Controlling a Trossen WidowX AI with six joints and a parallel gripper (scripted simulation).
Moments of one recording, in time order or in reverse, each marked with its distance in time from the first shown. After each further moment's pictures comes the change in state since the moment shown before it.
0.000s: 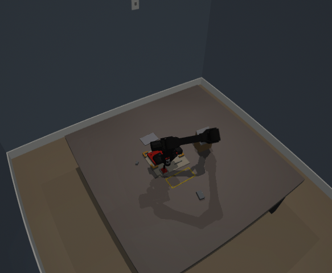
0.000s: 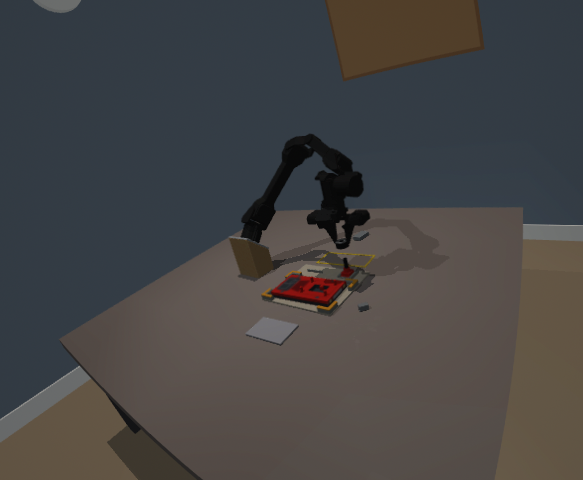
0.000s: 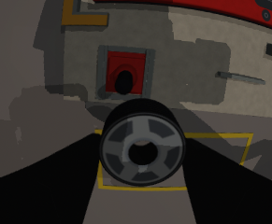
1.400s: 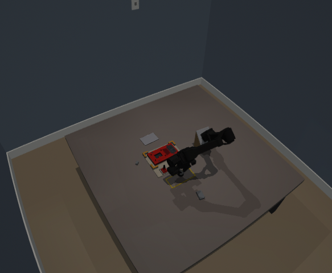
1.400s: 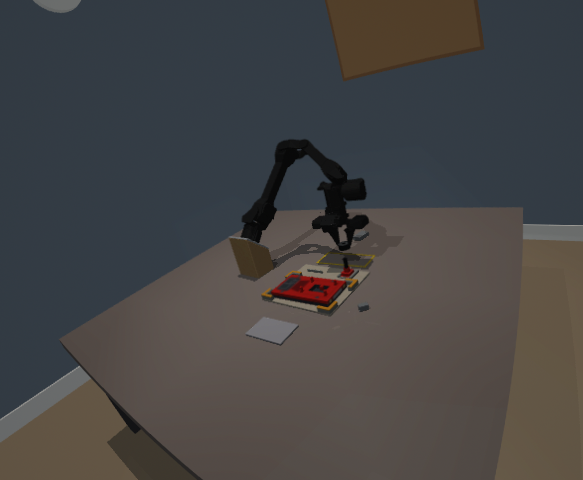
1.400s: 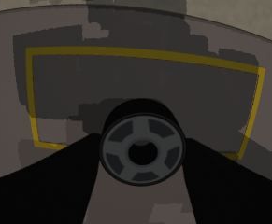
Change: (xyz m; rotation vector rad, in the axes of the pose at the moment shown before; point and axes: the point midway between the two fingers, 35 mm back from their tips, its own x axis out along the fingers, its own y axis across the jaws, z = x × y) arm 0.051 -0.049 -0.085 -0.018 0.006 0.014
